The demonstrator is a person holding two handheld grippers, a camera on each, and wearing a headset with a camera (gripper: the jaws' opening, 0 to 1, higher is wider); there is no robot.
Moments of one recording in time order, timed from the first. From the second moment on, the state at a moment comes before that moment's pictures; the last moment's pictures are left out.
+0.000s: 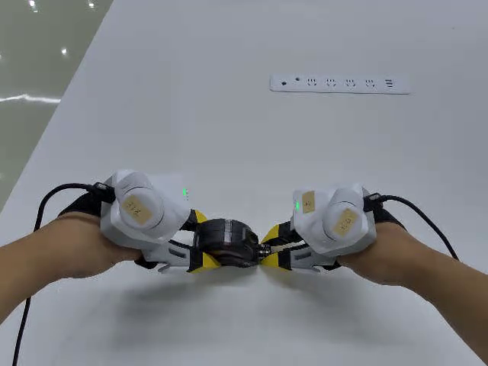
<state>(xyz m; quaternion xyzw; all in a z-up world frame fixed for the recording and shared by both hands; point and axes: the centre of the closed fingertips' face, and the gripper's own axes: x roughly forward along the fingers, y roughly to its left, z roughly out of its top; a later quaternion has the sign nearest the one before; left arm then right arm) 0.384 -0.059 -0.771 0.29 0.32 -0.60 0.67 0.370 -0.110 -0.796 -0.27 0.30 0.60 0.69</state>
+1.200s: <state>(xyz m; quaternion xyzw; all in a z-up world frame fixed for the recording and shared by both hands) 0.383 -0.059 -0.770 0.30 0.31 -0.61 0.67 0.363 -0.154 -0.796 -0.28 0.31 0.59 0.69</state>
